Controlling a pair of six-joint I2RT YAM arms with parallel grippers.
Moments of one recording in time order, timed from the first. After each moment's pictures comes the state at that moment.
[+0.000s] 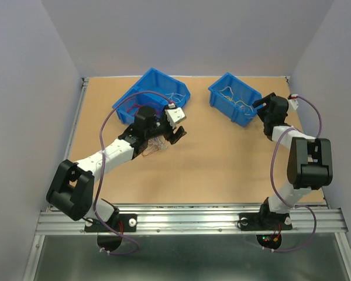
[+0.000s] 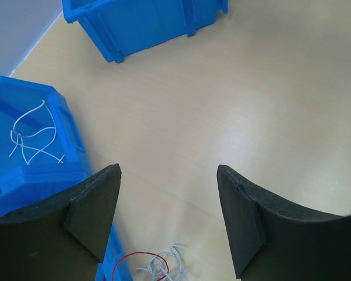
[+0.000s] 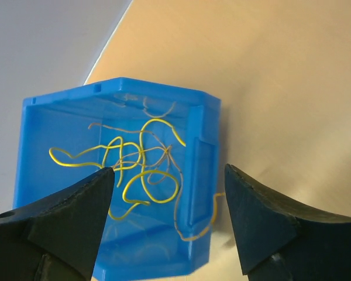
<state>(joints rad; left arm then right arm) -0.57 1.41 0.87 0.22 0.44 0.33 -0.09 1.69 0.93 0.36 0.19 0.85</state>
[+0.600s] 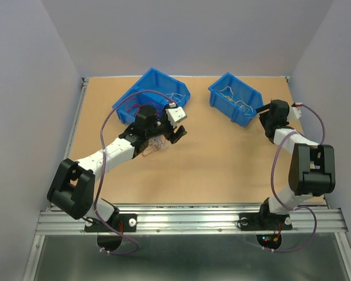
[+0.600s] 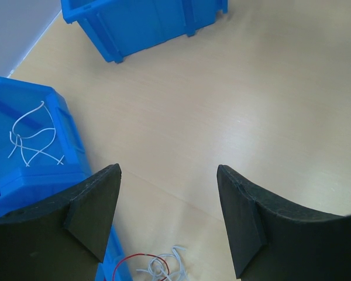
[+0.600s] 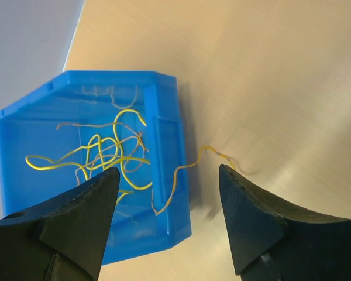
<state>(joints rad) -0.57 1.42 0.89 0.21 0.44 0.33 -0.09 1.59 0.88 0.19 0.29 0.99</state>
